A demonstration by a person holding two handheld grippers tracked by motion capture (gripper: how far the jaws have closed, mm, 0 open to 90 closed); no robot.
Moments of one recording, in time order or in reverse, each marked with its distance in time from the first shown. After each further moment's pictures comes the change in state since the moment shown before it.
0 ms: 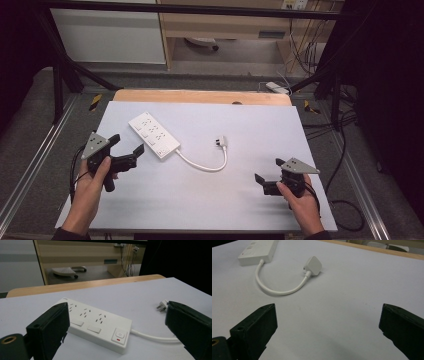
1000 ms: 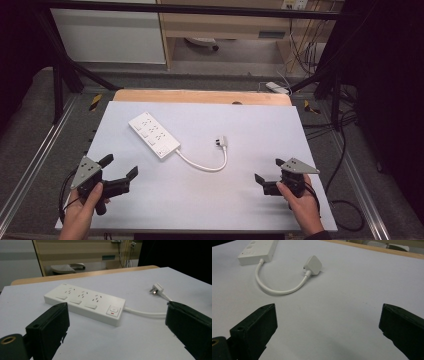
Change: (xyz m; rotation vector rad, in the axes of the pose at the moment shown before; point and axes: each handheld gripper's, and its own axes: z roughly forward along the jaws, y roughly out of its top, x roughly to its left) left arm -0.013 -0.038 -0.040 0.020 -0.010 0.037; right arm 0.000 -0.001 0.000 0.003 0.000 -0.003
